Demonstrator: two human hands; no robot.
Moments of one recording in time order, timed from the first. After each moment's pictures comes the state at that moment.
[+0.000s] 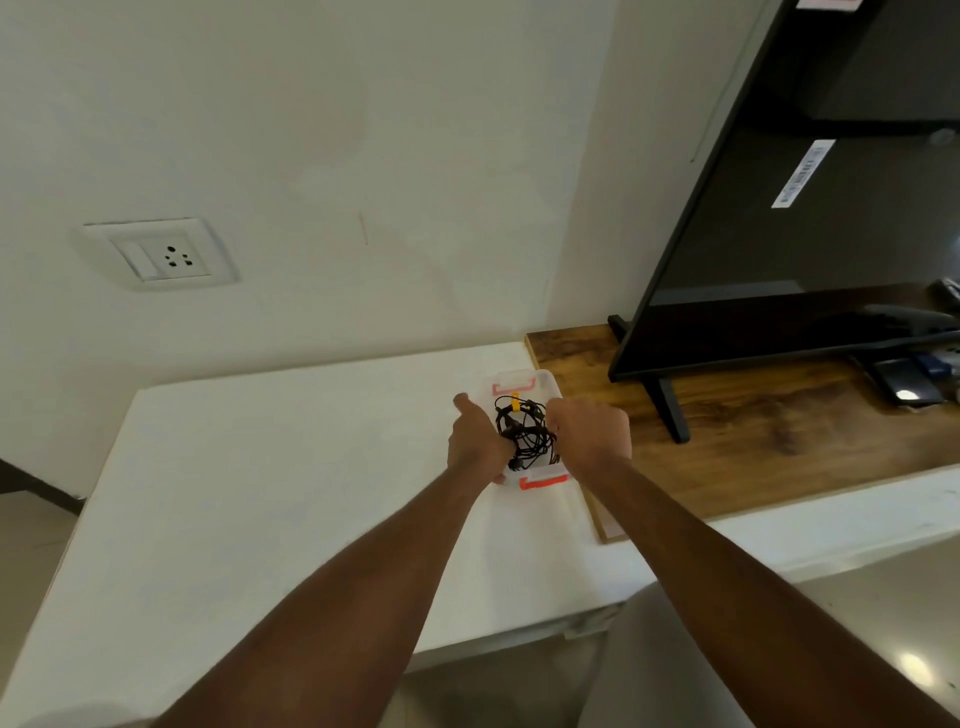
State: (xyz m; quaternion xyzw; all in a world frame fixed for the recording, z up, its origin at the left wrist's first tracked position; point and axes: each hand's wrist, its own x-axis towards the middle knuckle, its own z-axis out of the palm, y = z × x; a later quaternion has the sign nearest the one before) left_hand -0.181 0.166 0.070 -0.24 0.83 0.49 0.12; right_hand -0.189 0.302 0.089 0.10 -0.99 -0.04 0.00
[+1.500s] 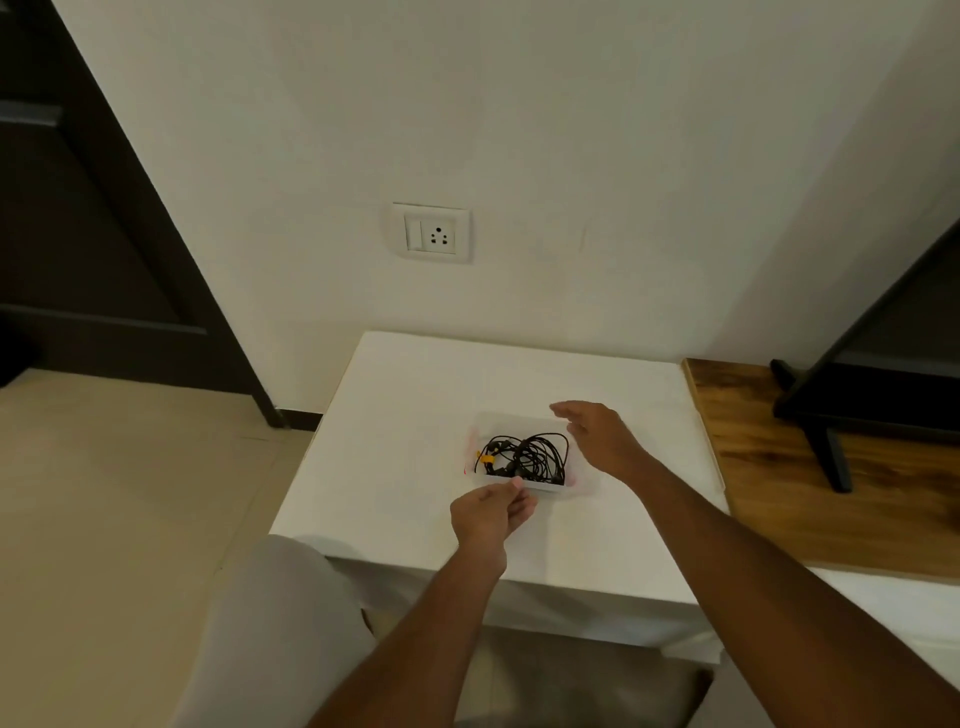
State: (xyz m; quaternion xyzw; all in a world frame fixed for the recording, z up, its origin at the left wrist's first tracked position) left_hand 0.006 0.032 0.050 -0.43 0.38 0.82 -0.06; right_hand -0.144 0.148 0.081 0.21 -0.91 0.32 -0.14
